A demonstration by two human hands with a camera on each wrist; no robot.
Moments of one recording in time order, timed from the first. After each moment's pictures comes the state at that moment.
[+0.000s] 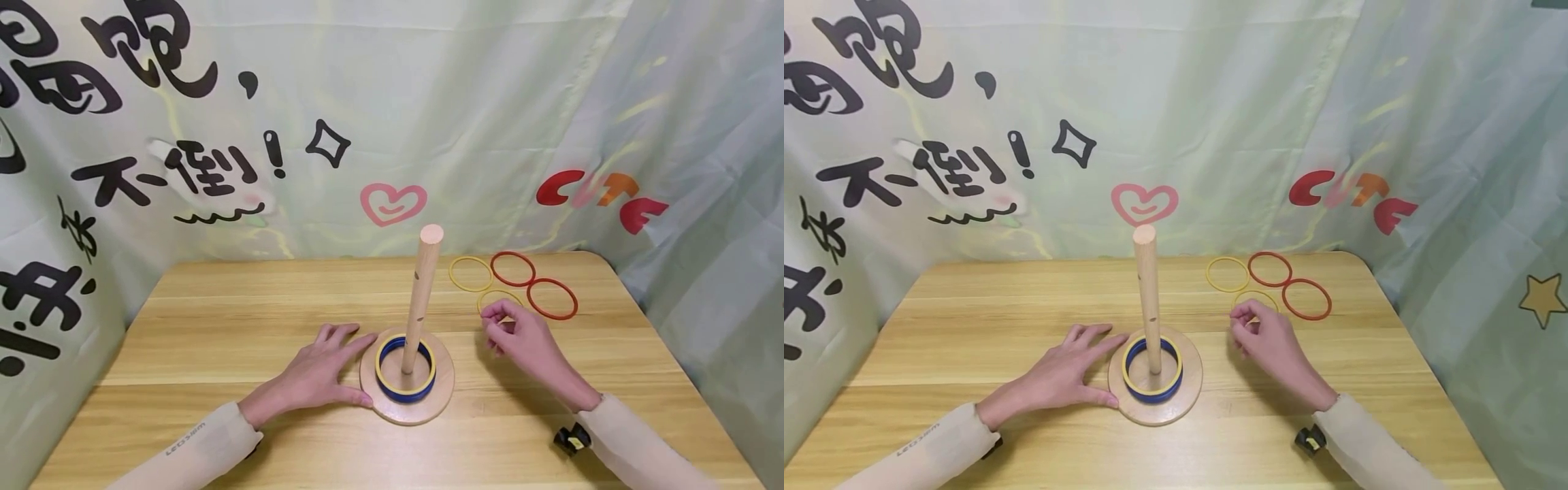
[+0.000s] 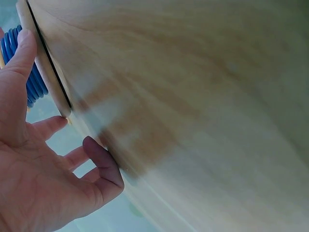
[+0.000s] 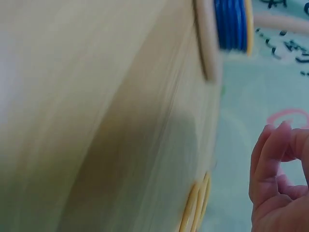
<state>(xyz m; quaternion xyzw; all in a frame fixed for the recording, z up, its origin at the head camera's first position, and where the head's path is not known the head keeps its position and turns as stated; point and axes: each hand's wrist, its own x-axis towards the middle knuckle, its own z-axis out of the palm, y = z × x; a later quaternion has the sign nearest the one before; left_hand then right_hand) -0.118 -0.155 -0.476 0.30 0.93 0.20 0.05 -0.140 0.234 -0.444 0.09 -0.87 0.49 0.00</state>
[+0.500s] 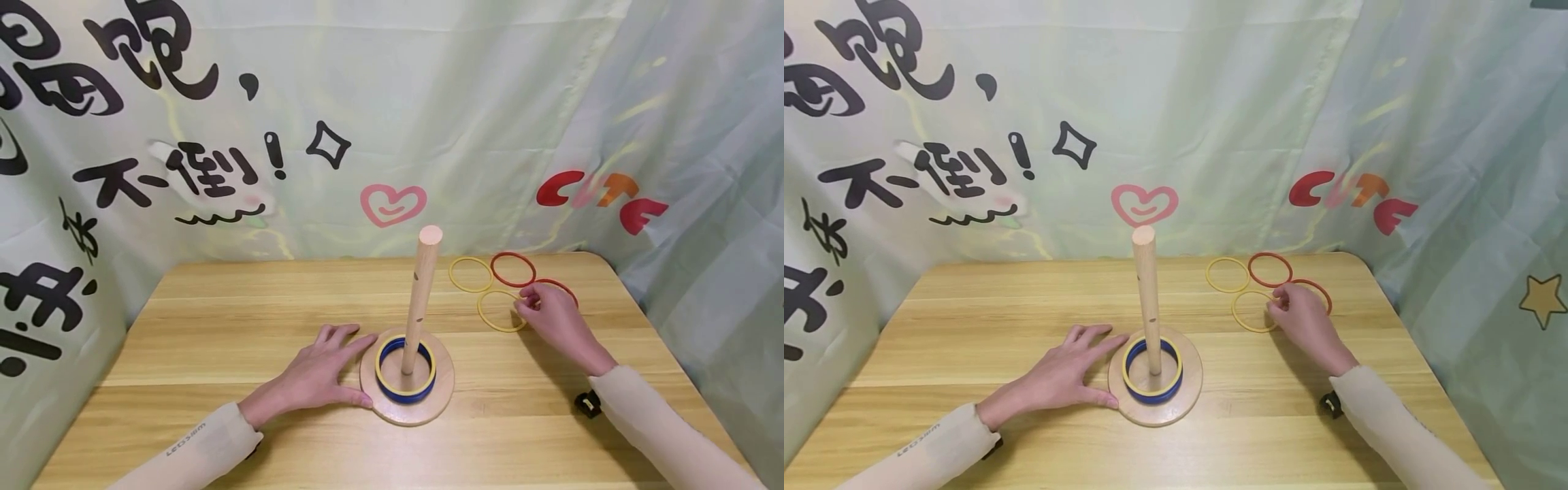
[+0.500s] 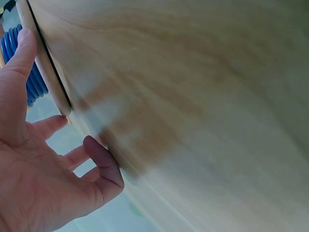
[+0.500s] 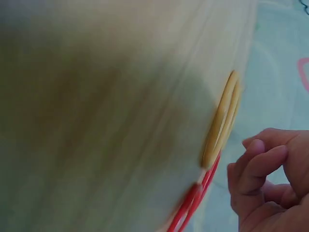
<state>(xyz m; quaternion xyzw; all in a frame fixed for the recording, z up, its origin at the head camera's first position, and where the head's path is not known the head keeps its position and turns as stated) -0.118 -0.155 -0.476 0.30 0.93 0.20 0.06 -0.190 0.293 -0.449 0.09 -0.95 0.28 0.07</state>
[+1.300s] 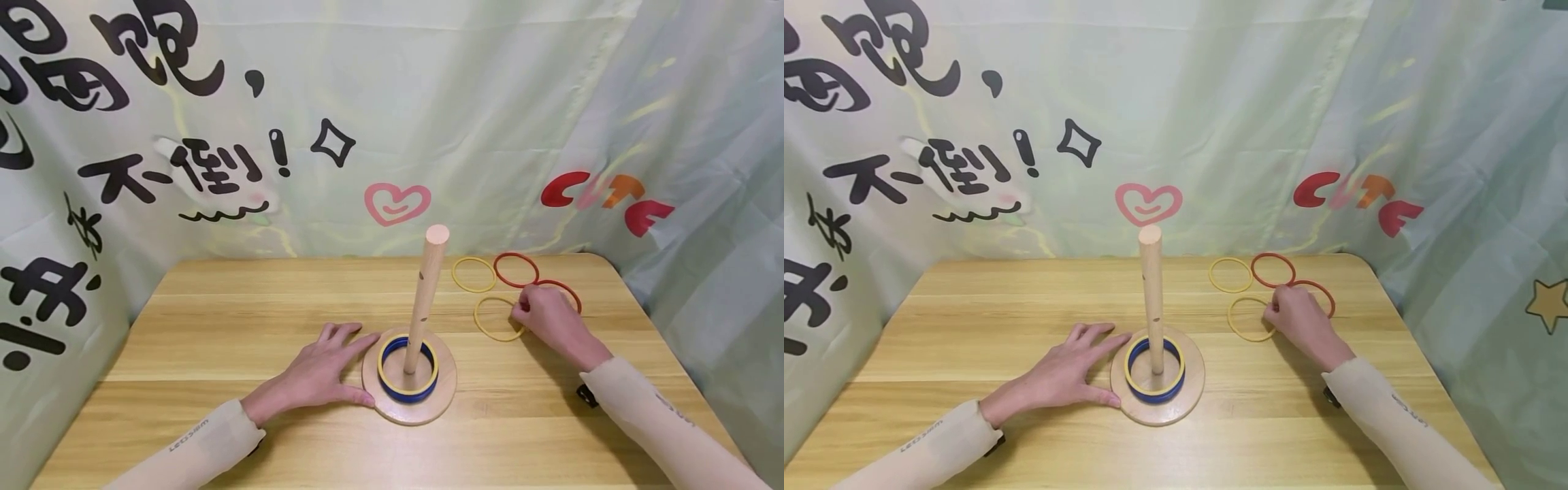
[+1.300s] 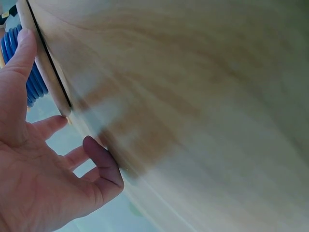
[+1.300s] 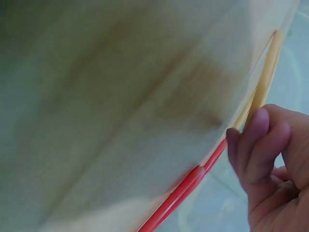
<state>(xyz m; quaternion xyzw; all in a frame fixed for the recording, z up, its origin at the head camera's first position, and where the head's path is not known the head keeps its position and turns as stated) -0.118 -0.155 -0.475 0.30 0.93 0.20 0.06 -0.202 0.290 -0.457 0.17 -0.97 0.18 0.08</state>
